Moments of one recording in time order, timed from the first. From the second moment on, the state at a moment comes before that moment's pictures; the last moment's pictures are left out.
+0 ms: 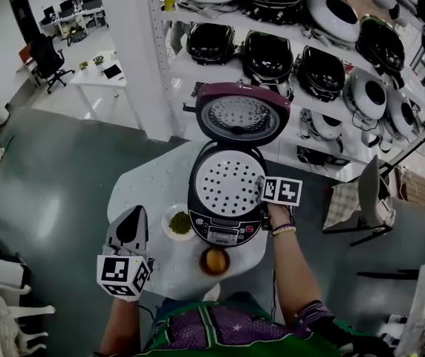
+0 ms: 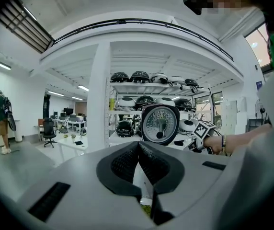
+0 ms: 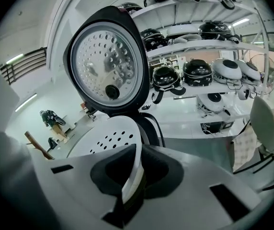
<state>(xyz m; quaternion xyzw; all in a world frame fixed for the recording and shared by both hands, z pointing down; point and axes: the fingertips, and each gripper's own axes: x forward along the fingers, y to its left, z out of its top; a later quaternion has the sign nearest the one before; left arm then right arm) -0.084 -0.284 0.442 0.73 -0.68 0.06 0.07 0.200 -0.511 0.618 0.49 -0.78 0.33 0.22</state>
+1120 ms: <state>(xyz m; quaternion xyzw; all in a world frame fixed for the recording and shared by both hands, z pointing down) -0.083 -0.242 0.411 0.75 -0.66 0.07 0.04 0.242 -0.439 0.591 0.52 -0.77 0.32 0.18</state>
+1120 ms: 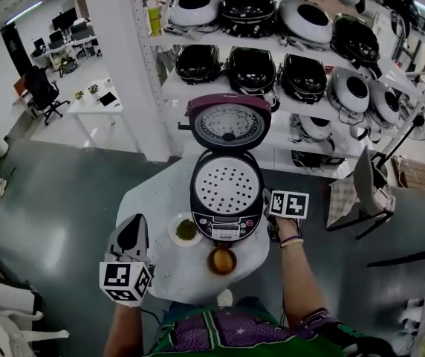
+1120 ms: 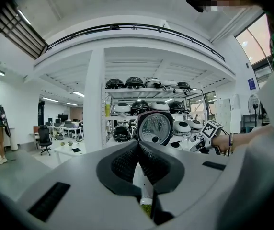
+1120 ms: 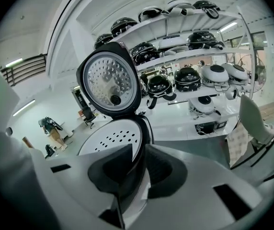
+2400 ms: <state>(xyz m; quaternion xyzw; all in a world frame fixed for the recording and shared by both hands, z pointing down) -0.192 -0.114 0.387 0.79 -0.61 0.04 0.06 0.191 -0.208 0.482 0.61 -0.77 0.17 0.08</state>
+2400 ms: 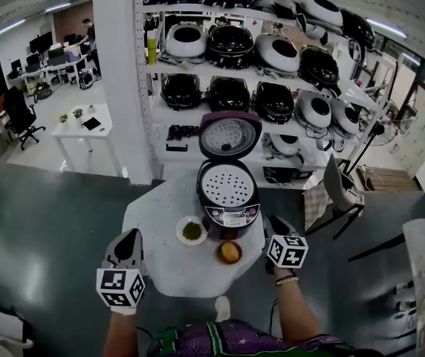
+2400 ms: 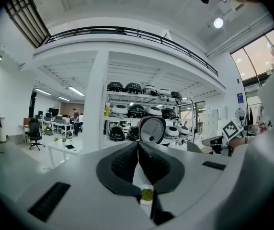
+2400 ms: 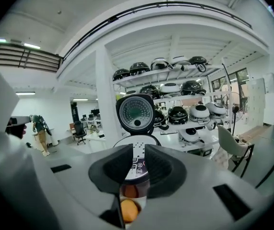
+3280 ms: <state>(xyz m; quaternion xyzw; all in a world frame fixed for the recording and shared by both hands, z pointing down) -0.223 -0.062 0.367 0.84 -0.54 0.01 0.05 0.124 -0.065 0.345 0.61 -0.79 0.01 -0.05</state>
